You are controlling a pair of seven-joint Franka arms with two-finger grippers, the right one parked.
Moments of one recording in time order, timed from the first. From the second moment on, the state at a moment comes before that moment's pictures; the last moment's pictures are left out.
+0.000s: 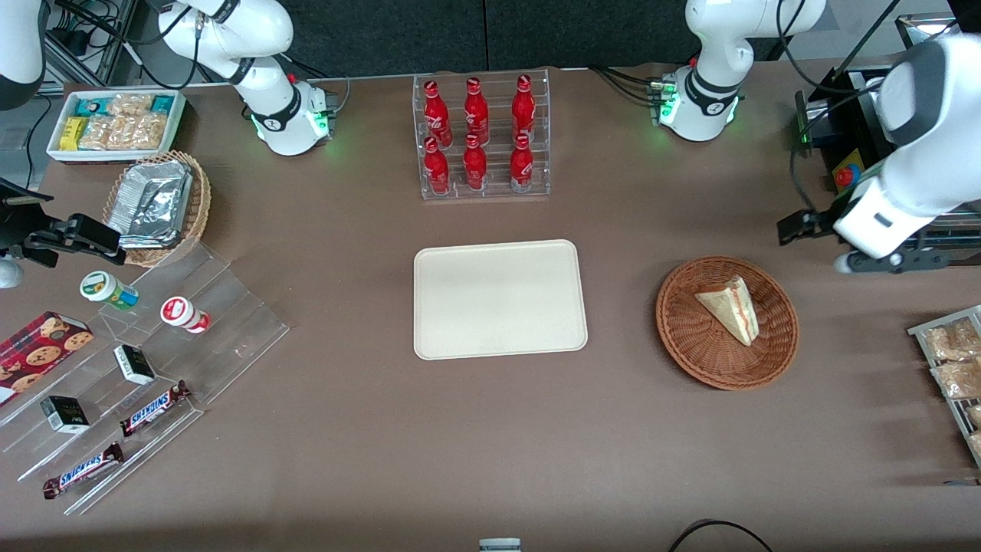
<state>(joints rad) -0.04 -0.04 0.01 -1.99 0.01 1.82 -0.06</state>
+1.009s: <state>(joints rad) -0.06 0.08 -0.01 -2.26 0.01 2.36 -0.61</state>
